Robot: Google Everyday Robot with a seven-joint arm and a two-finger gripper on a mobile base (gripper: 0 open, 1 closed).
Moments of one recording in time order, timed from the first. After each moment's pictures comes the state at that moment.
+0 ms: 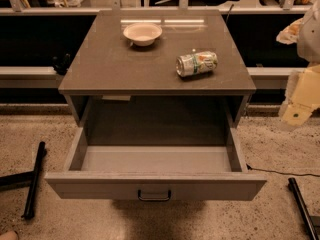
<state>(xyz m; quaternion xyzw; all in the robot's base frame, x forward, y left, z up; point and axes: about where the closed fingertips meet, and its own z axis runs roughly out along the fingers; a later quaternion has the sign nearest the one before) 0.438 -0.215 0.984 -0.60 0.78 -0.04 0.17</state>
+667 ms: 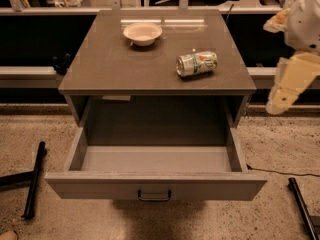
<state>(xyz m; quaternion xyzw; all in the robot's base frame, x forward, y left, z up) 0.474 -0.212 0.984 -0.63 0.75 -0.05 0.19</state>
